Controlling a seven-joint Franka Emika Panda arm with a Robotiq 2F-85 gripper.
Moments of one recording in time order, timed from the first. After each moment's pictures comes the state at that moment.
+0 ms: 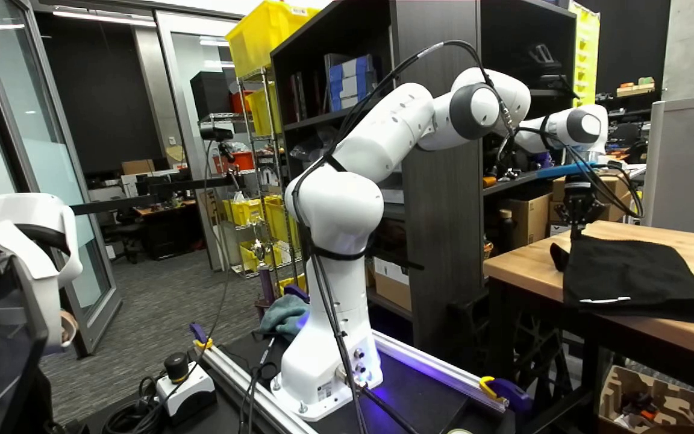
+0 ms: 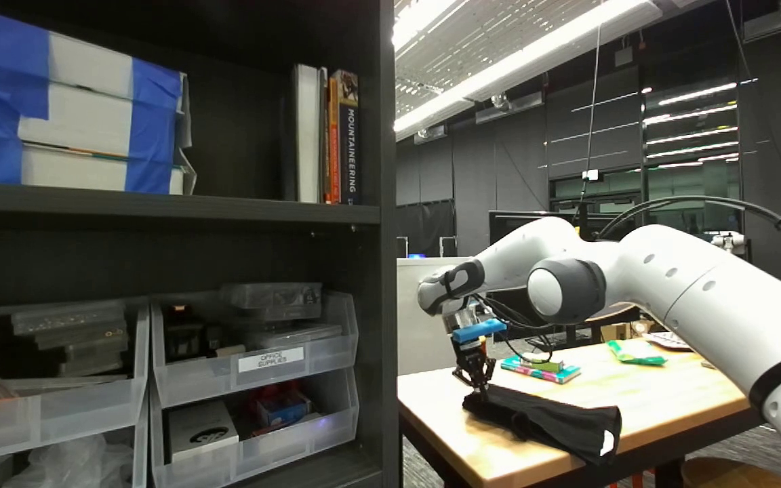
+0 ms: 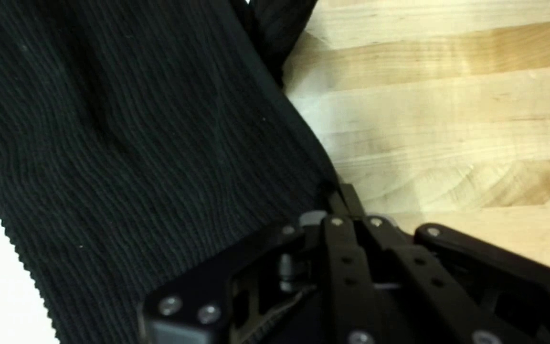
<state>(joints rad) -0.27 0.91 -0.17 -0.96 -0.02 1.55 0.06</state>
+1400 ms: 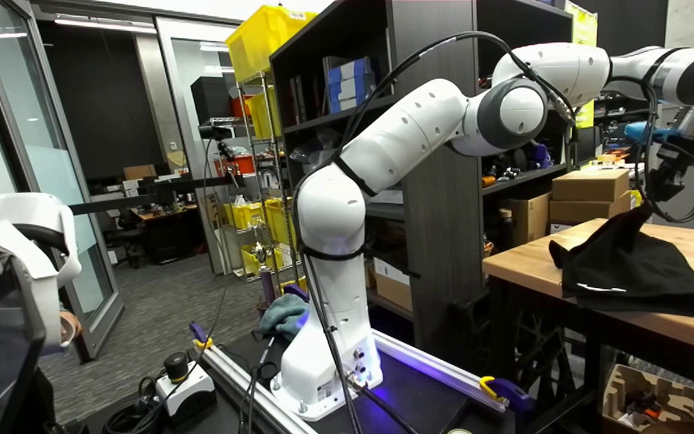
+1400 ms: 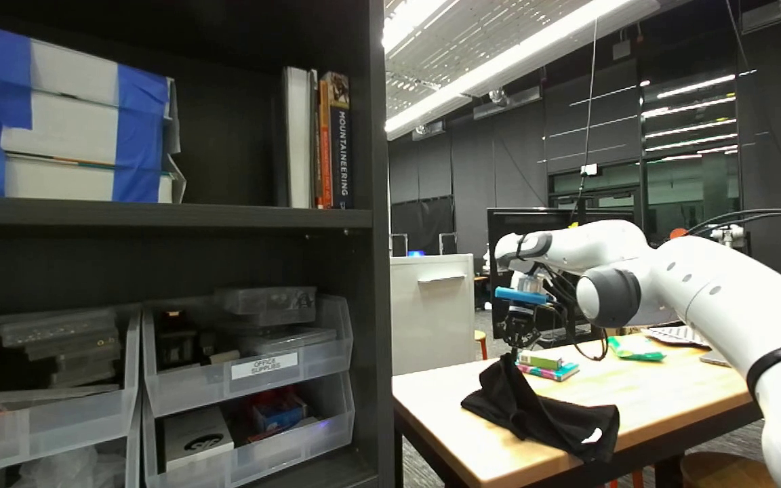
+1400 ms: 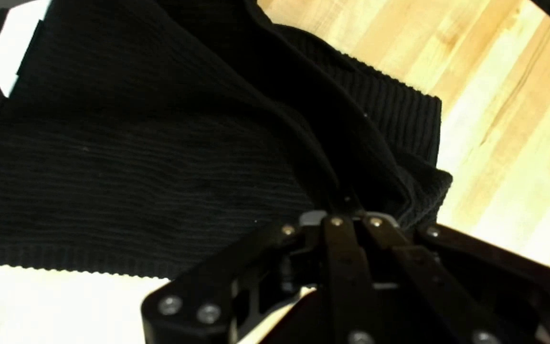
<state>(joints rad) -0.64 0.98 -0.13 -0.67 0.40 1.46 0.57</state>
